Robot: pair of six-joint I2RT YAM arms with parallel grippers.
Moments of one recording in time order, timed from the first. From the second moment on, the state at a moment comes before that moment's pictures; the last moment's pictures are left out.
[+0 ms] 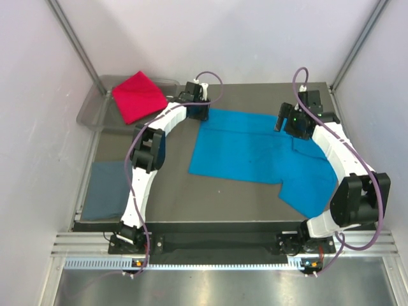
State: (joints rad) left arm -0.37 2.46 2.11 -0.46 0.11 -0.12; right arm 0.11 1.49 1.28 -0.66 0.01 0.39
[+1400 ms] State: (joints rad) left arm -0.33 2.57 2.17 -0.24 0.16 -0.25; right arm 0.11 1.39 1.16 -0.60 0.00 0.41
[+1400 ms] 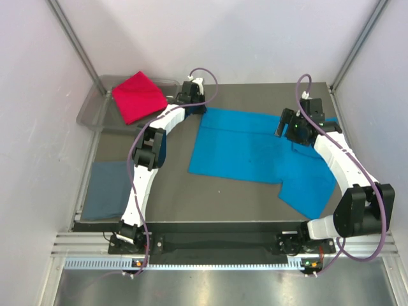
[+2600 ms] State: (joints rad) left arm -0.33 2.26 2.11 -0.46 -0.01 -0.40; right arm -0.18 1.26 0.82 -0.86 0.12 0.50
